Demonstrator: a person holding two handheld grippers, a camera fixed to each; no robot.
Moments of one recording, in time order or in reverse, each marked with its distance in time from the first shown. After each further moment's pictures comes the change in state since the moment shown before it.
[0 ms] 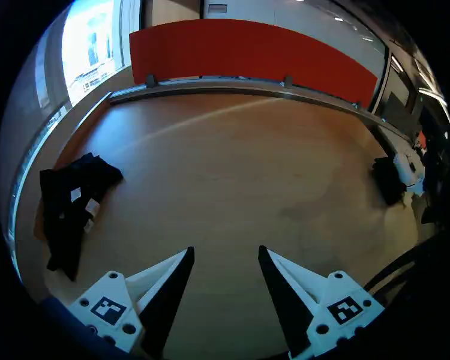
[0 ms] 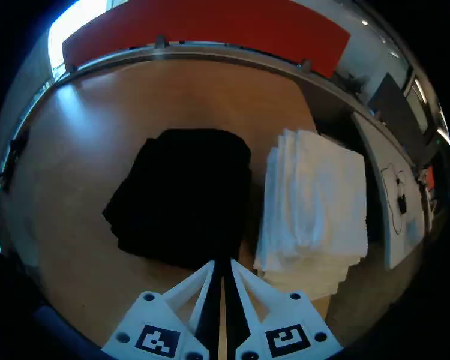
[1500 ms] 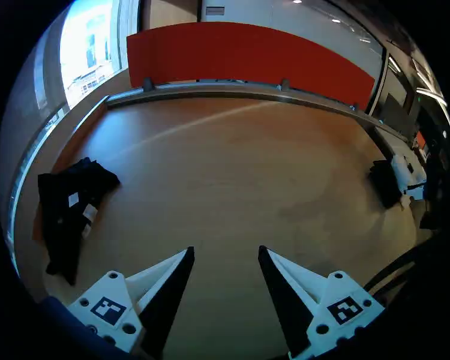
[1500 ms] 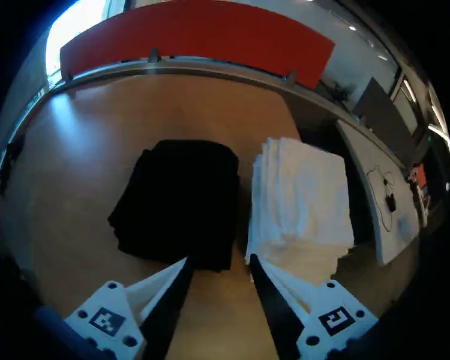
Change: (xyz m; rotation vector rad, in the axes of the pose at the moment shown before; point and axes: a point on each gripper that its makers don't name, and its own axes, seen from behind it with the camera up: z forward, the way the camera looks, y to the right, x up) left arm 0.010 0.003 0.002 -0.017 0.020 0.004; right arm 0.005 -0.001 -0.019 -0.065 0.115 0.023
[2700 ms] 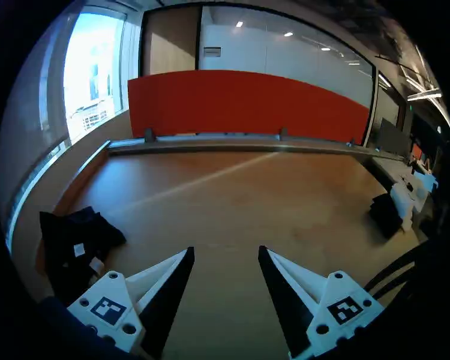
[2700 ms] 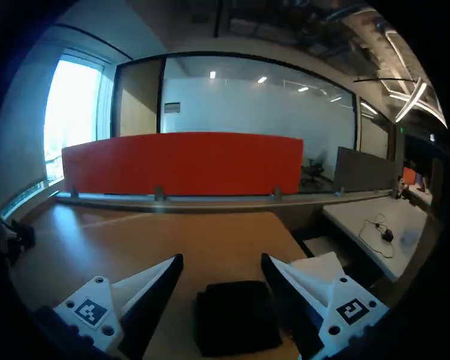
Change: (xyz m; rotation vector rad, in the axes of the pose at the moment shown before) left arm 0.097 -0.011 -0.002 0.000 0.293 0.024; right arm 0.176 -0.075 -0.104 -0.047 0.708 0.217
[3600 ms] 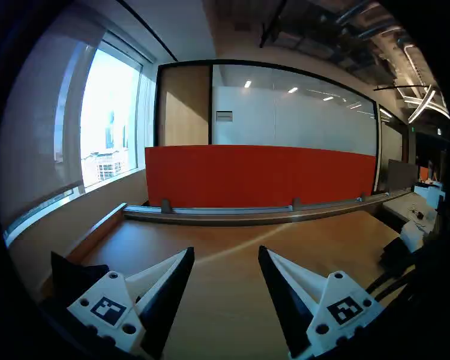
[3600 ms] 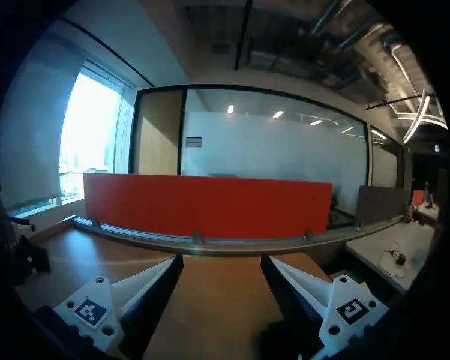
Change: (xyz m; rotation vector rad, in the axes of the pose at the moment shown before) left arm 0.111 -0.024 -0.014 0.088 0.379 0.003; right arm 0.080 -0.155 -0.007 0.075 0.182 -0.042
